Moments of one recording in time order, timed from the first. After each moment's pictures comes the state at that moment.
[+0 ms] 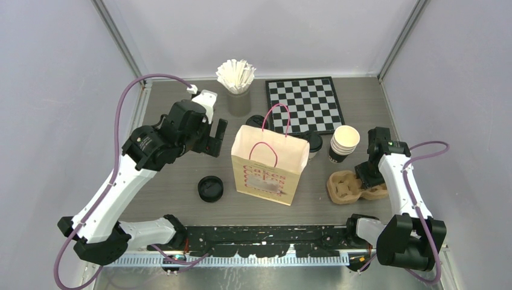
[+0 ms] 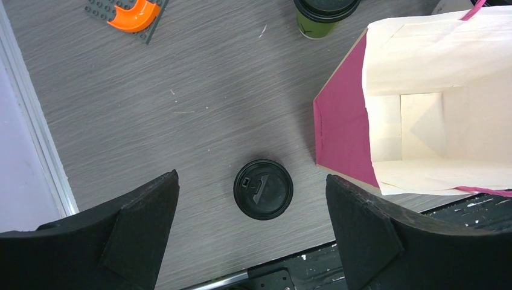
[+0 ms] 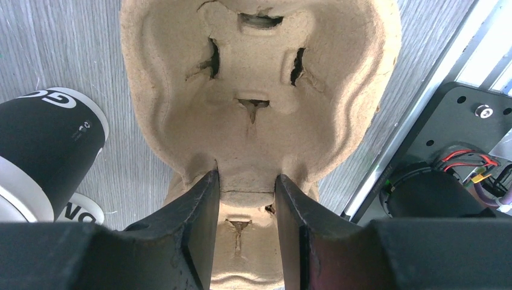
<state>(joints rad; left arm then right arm) -0.74 1.15 1.57 -1.17 -0.34 -0.21 -0.17 1.11 0.86 -1.16 0.26 1.16</state>
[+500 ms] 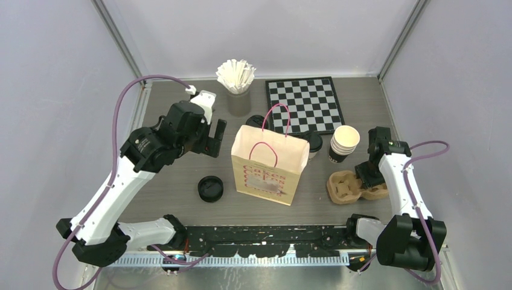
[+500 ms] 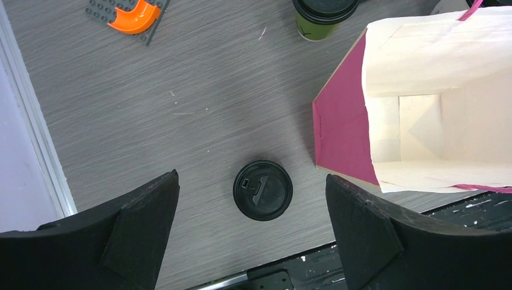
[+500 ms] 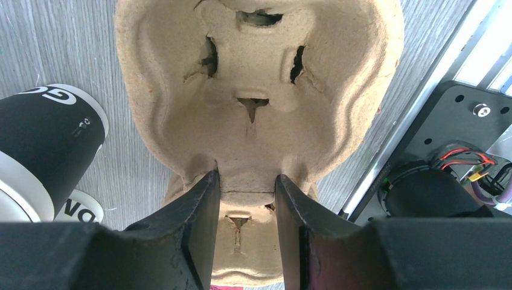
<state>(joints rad) -0.74 1.14 1.56 -1.16 -0.34 -0.21 -0.17 1.11 0.87 -1.17 0.26 1.15</state>
